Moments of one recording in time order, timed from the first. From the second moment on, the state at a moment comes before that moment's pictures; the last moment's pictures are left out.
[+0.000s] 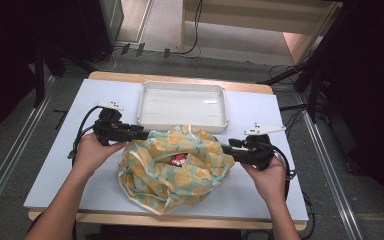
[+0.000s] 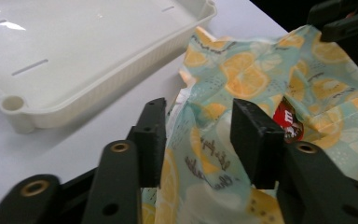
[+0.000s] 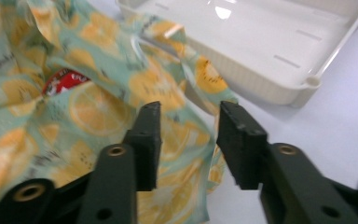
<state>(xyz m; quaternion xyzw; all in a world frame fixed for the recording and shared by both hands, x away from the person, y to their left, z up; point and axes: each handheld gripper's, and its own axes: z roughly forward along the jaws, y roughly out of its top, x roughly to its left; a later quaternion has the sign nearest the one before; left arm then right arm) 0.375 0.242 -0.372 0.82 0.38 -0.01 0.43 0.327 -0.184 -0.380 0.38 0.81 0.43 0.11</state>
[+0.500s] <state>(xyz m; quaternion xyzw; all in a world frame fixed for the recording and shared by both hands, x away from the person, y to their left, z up) 0.347 0.226 -0.343 0.83 0.33 -0.01 0.45 0.325 -0.140 -0.369 0.33 0.83 0.45 0.05</state>
